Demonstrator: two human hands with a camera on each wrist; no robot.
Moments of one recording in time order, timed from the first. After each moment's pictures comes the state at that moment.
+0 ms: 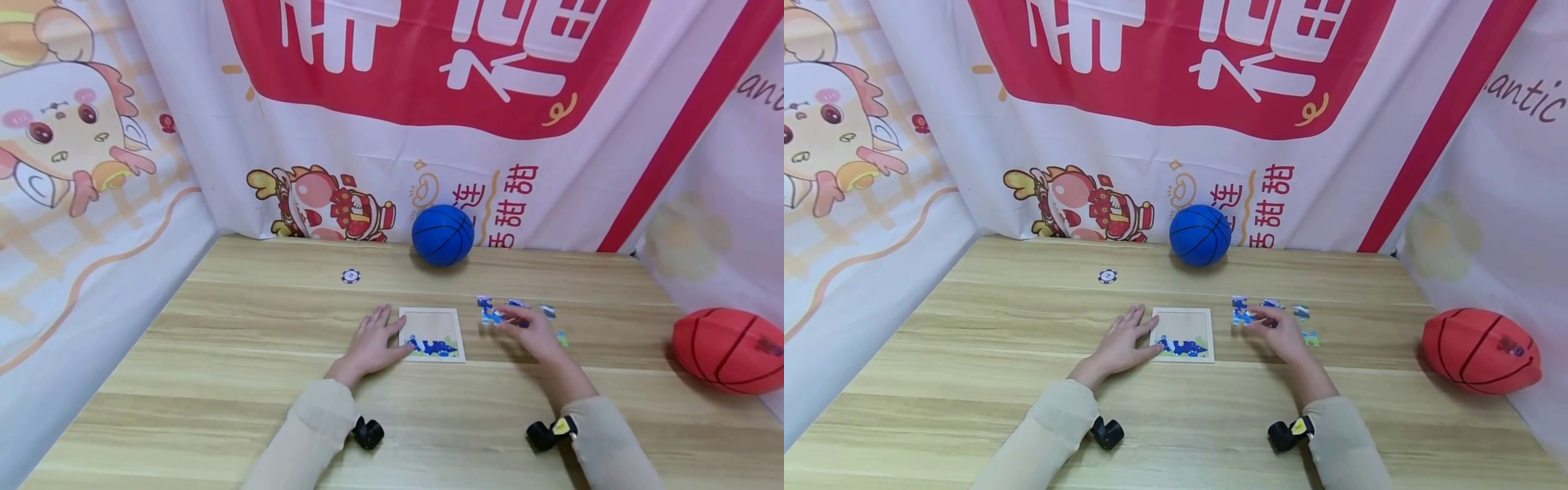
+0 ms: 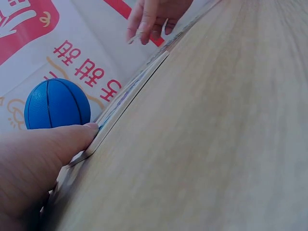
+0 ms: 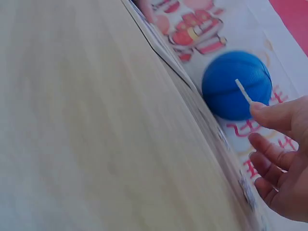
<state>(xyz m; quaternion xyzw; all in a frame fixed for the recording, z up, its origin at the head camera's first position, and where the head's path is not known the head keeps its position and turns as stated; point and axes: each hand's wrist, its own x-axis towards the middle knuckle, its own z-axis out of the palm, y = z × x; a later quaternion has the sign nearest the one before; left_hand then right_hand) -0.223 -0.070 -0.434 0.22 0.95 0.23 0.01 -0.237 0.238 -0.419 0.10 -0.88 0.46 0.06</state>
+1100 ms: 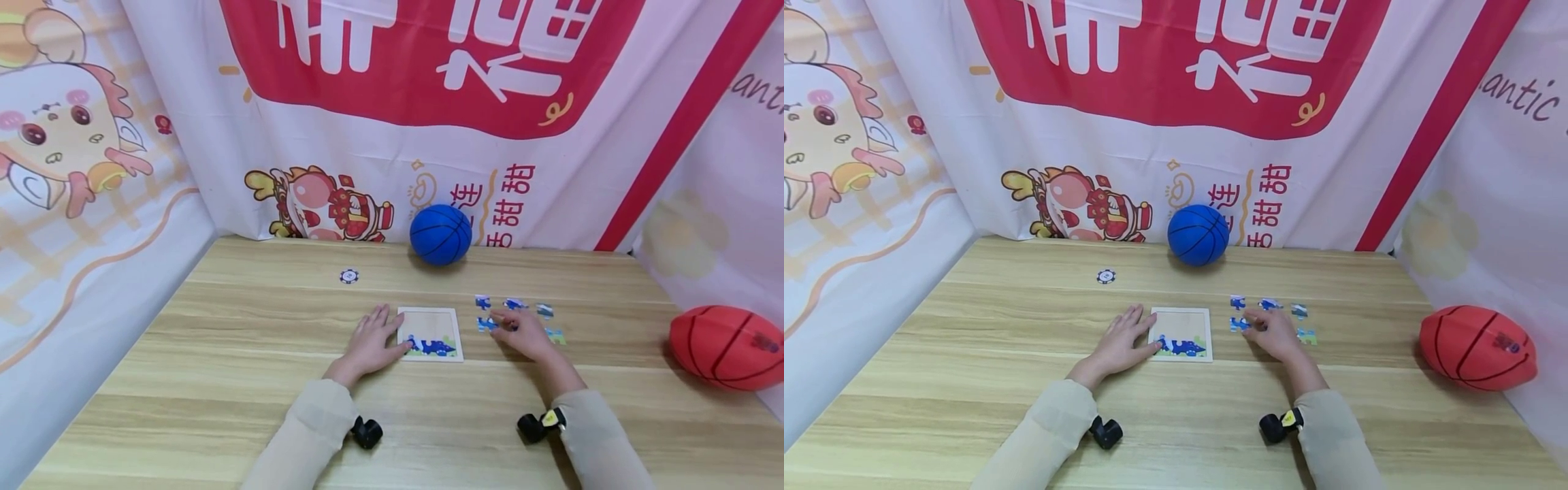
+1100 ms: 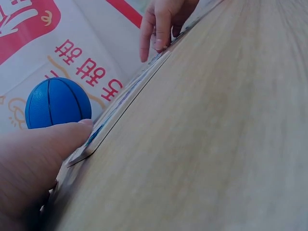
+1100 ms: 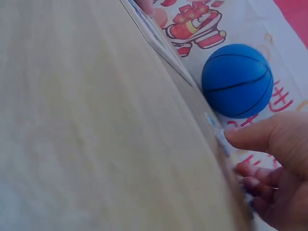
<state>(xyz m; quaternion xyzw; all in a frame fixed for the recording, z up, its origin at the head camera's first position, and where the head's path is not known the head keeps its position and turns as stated) -0.224 -0.070 -0.437 0.22 0.95 0.23 0.01 -0.243 0.239 -0.426 0.14 -0.93 0.34 0.04</state>
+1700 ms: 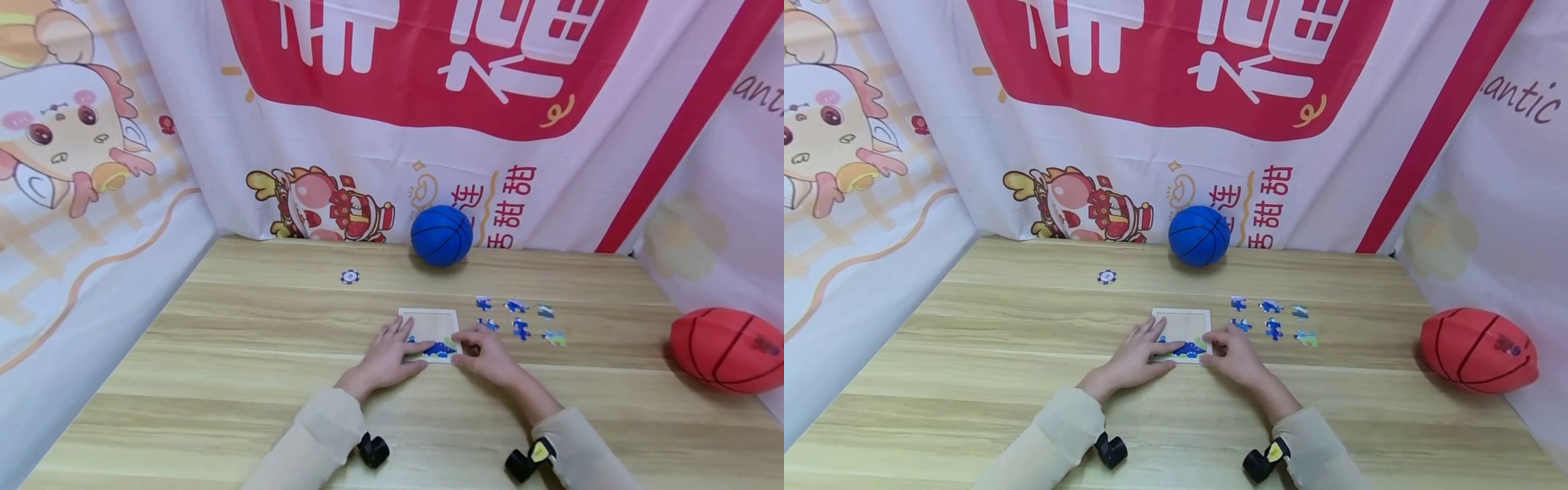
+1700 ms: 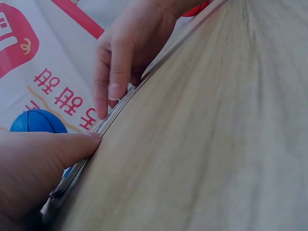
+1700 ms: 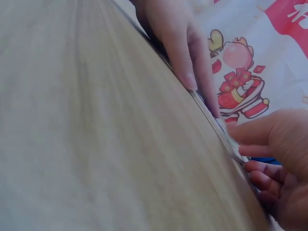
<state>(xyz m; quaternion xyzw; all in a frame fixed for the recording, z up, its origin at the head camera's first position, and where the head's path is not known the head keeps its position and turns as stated) -0.206 -0.048 -0.432 0.29 0.93 0.23 0.03 -0.211 0.177 -0.431 0.20 -0.90 0.39 -0.01</state>
